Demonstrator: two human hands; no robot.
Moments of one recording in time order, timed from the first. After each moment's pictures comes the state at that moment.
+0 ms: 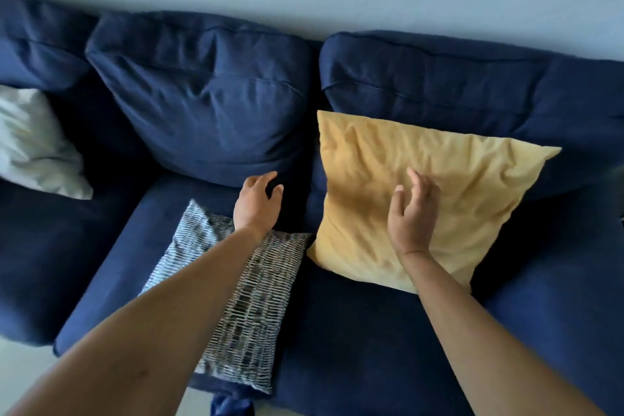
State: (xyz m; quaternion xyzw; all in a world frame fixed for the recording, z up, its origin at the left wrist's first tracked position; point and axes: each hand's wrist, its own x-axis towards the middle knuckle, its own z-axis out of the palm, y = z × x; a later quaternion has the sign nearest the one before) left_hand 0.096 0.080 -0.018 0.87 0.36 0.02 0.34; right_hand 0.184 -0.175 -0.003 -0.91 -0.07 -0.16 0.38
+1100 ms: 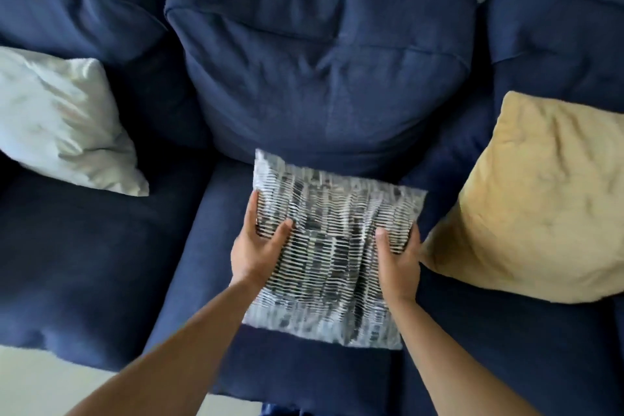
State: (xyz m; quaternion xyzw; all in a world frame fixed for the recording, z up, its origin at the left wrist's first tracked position) left_hand -0.074 0.326 -0.105 0.78 0.39 0.02 0.49; right_hand 0.004 0.097 -0.132 -0.85 0.19 0.14 0.47
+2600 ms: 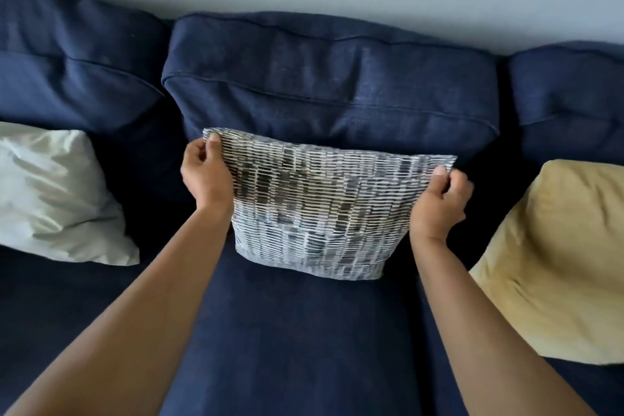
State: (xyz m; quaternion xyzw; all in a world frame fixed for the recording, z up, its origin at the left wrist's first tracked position) left_hand 0.127 0.499 -0.043 0.60 0.45 0.31 0.58; right_hand 0.206 0.205 -0.050 -0.83 0.20 -0.17 0.49
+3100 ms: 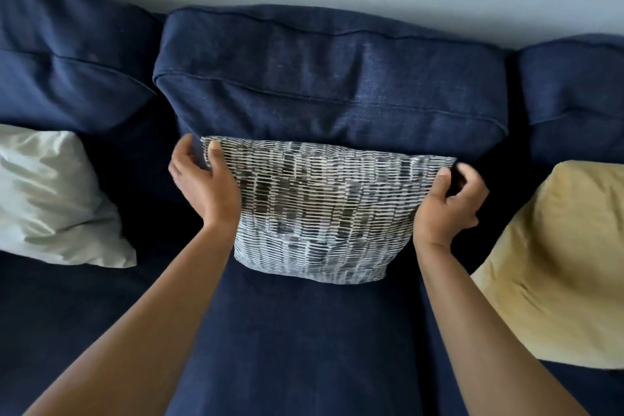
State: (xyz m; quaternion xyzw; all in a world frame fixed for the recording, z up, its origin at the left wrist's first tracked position) left_hand 0.120 0.482 -0.047 0.68 0.46 0.33 0.46; right_hand 0.204 0.207 -0.049 -0.84 0.19 -0.22 0.45
